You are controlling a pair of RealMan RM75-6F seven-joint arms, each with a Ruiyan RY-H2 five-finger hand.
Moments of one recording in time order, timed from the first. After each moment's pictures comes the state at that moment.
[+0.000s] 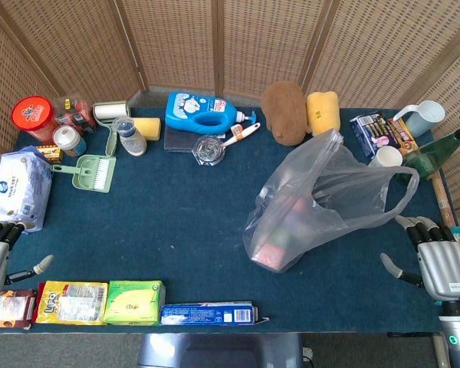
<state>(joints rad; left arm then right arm) -0.09 -1.12 -0.05 -1.61 1.54 1.54 0.18 0.13 -1.02 0.09 -1.75 -1.52 1.48 -0.22</state>
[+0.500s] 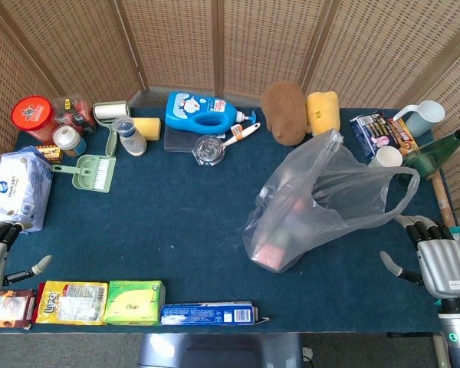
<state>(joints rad) -0.08 -1.12 -0.05 -1.62 1.55 1.56 0.19 0.13 -1.03 0.09 -1.73 -1.52 1.47 -0.15</state>
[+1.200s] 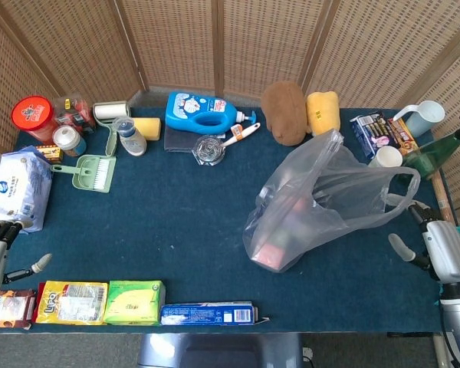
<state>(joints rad) -0.09 -1.13 -0.06 -1.60 1.54 1.54 0.17 0.20 -0.89 0.16 -1.86 -1.51 1.39 0.42</state>
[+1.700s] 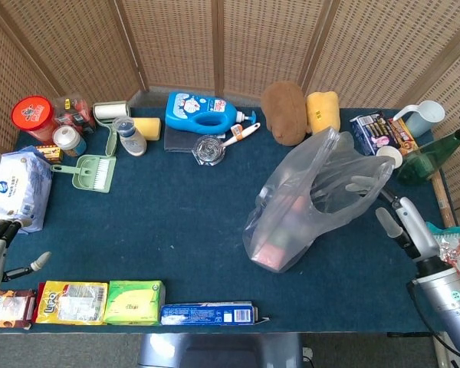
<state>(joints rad) -0.10 -1.13 -0.06 -1.57 1.52 1.53 0.14 0.35 -0.78 0.23 -1.99 -1.46 1.18 0.85</state>
